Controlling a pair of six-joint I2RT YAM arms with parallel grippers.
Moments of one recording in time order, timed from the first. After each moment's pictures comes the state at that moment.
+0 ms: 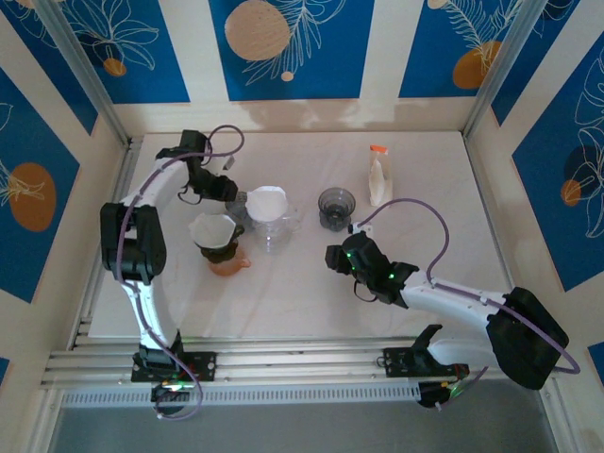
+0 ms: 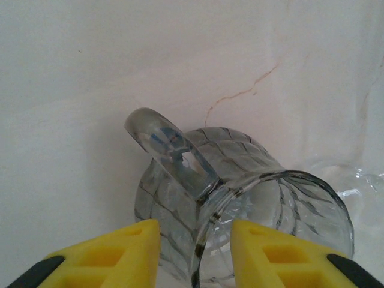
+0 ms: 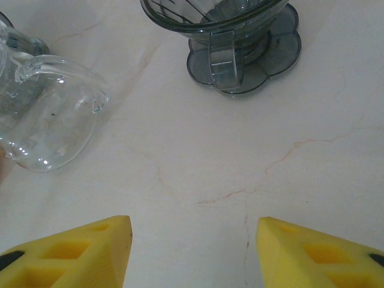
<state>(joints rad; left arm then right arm) -0.13 1.97 1.61 -0.86 0.36 0.14 0.77 1.17 0.51 -0.07 0.29 0.70</state>
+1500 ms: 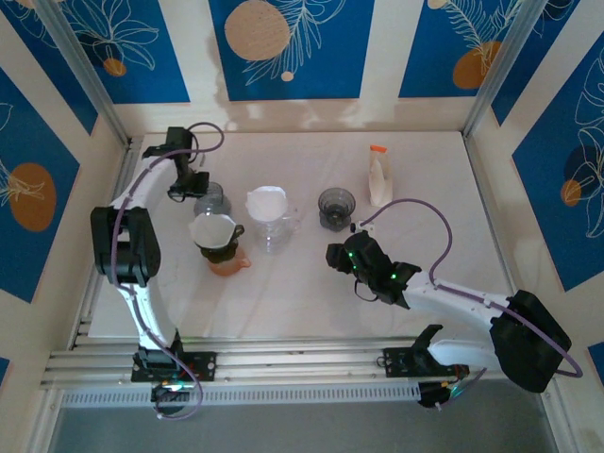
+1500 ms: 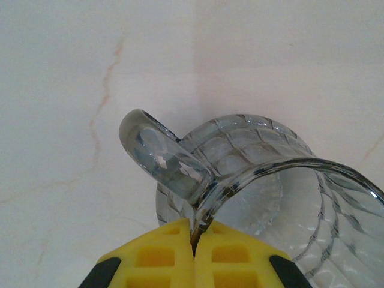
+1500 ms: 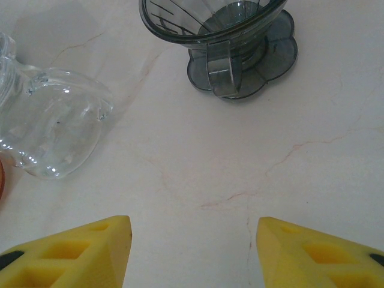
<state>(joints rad) -0.04 1.92 1.62 -0.89 -0.01 -0.02 0.77 1.15 0.51 -0.07 0.29 0.72</state>
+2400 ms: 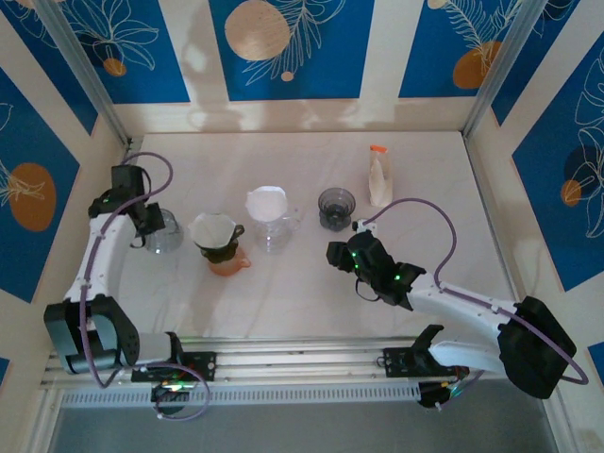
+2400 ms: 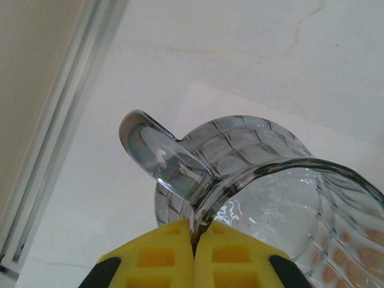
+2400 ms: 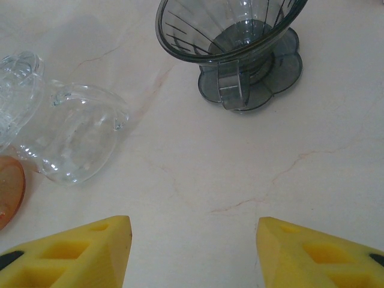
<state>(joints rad) 0.16 1.31 1.13 -0.89 -0.20 -0.18 0.77 1.10 0.51 -0.07 0.28 0.72</state>
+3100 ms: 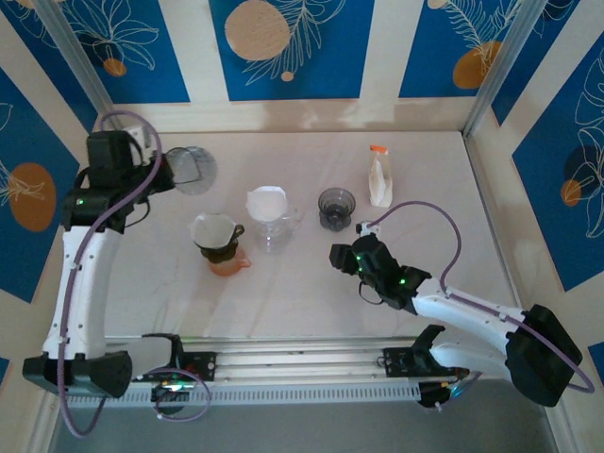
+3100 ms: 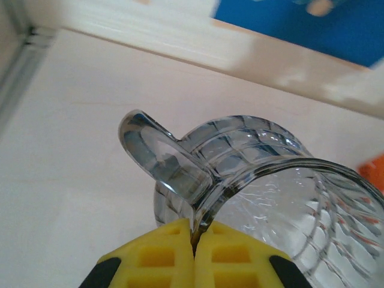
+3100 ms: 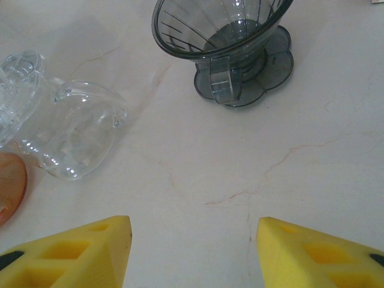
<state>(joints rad) -0.11 1.19 1.52 -0.94 0.07 -0.31 0.77 1.04 0.48 -0.10 0.28 0.72</state>
